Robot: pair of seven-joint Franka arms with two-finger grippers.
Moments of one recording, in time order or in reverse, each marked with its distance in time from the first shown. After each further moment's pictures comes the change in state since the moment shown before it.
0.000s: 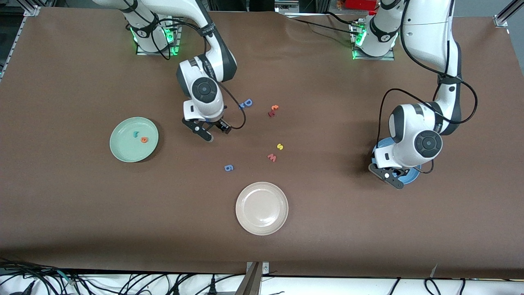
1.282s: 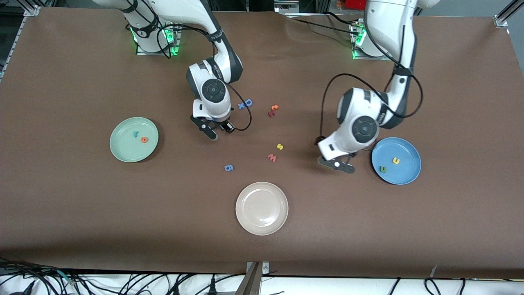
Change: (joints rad) left arm -0.219 -0.037 -0.132 0.066 -0.088 -0.093 -0.679; right arm 0.001 0.058 0.034 -0.025 0.031 0.077 0.093
